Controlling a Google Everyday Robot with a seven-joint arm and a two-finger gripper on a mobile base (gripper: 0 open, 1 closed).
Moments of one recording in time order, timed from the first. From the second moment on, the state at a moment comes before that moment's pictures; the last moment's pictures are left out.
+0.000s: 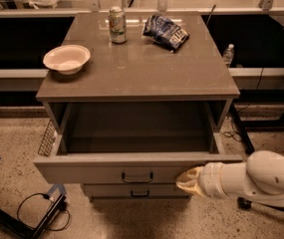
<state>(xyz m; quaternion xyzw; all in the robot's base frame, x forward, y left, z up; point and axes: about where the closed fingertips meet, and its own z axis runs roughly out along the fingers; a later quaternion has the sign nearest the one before) 0.438 -0.136 0.595 -0.57 0.72 0.17 0.36</state>
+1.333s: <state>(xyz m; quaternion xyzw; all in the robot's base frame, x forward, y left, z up) 0.579 -0.112 0.619 -0.58 0.71 0.16 0.37</state>
